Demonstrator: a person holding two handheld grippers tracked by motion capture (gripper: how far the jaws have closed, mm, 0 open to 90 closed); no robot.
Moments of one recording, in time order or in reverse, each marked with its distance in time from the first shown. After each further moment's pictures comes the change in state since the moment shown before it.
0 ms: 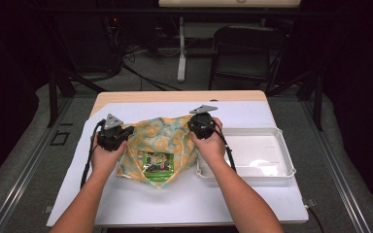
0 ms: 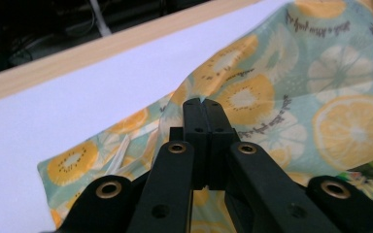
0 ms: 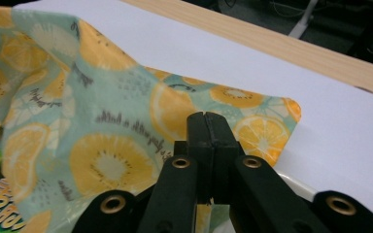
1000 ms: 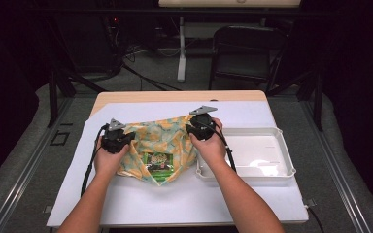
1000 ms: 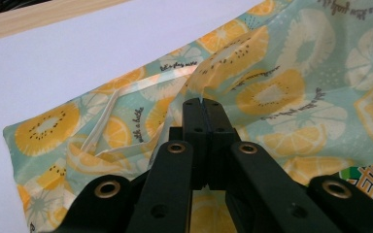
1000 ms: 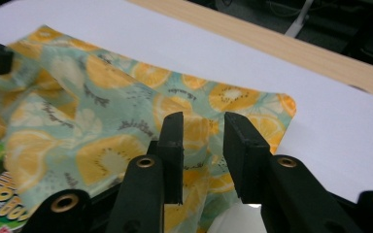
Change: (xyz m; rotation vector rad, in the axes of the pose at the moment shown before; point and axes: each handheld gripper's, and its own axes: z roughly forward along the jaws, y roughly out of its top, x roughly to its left) left arm 0.007 -0.021 0.021 0.057 -0.028 -0.050; right arm 0.005 0.001 -0.009 -0.005 -0.017 -0.013
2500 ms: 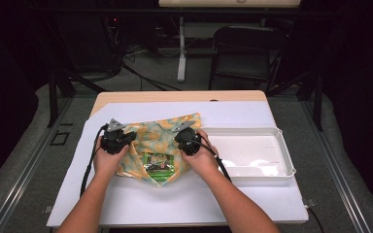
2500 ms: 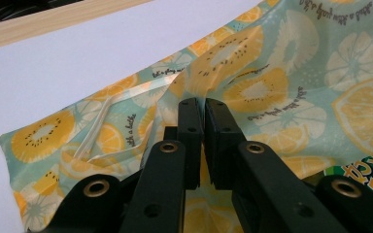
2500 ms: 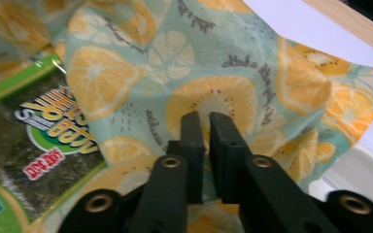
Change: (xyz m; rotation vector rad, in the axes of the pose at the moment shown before) left arm -0.003 0.000 -0.004 -0.013 -0.020 0.017; right arm 0.048 -0.020 0.010 0.157 0.053 -0.215
